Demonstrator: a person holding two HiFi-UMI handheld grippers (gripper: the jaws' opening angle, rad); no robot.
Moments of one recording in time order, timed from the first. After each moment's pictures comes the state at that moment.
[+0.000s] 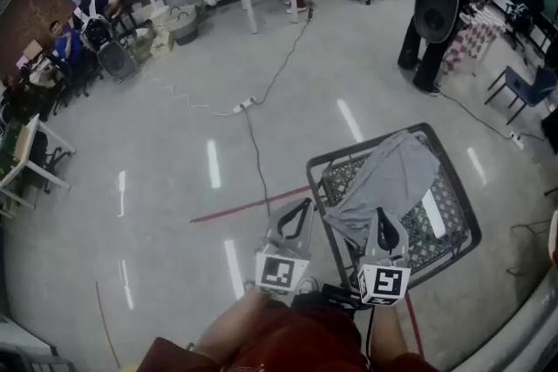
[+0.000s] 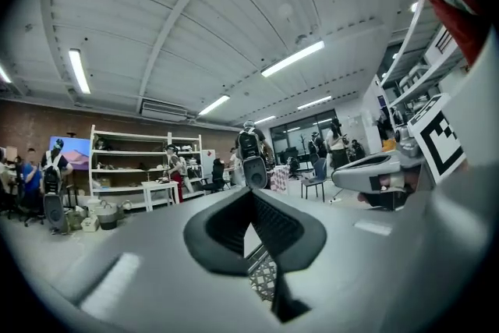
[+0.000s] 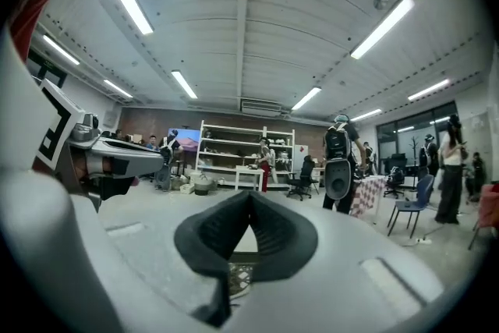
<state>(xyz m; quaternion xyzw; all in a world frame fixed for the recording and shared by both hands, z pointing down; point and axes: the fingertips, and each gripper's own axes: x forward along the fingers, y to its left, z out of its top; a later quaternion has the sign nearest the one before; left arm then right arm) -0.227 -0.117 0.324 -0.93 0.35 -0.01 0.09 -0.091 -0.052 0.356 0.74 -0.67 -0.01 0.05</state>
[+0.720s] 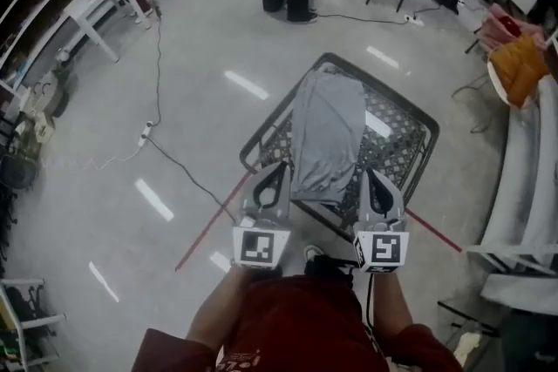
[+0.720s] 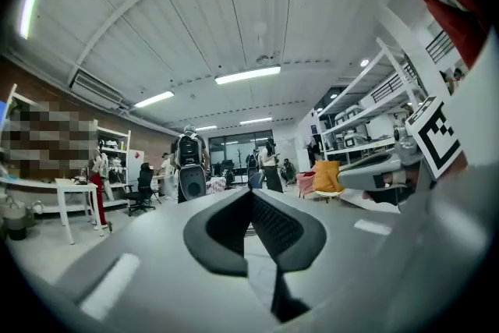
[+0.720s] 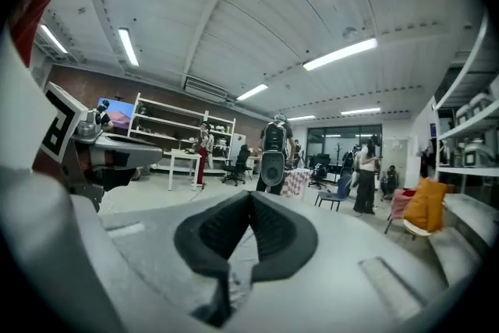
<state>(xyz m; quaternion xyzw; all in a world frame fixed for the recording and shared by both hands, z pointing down) -0.144 -0.173 0.345 -0.99 0.08 0.02 0.06 -0.056 -0.032 0.374 0.89 -0.44 0.01 0.09</state>
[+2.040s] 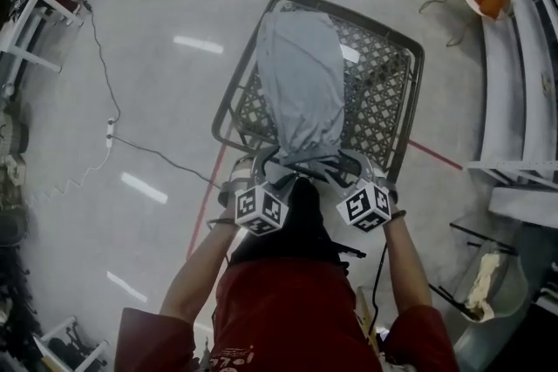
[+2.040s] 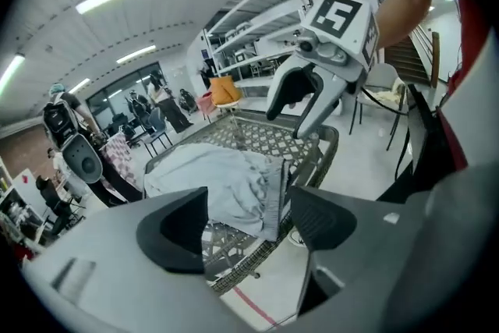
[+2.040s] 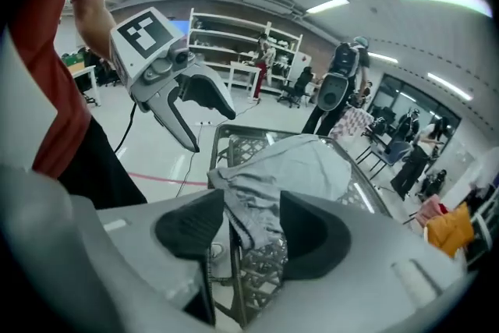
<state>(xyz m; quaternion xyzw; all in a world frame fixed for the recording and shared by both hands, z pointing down) -0.138 -0.130 0.613 -0.87 -0.28 -0.30 0.27 -0.110 -0.042 0.605 0.72 -0.54 0.25 0.36</state>
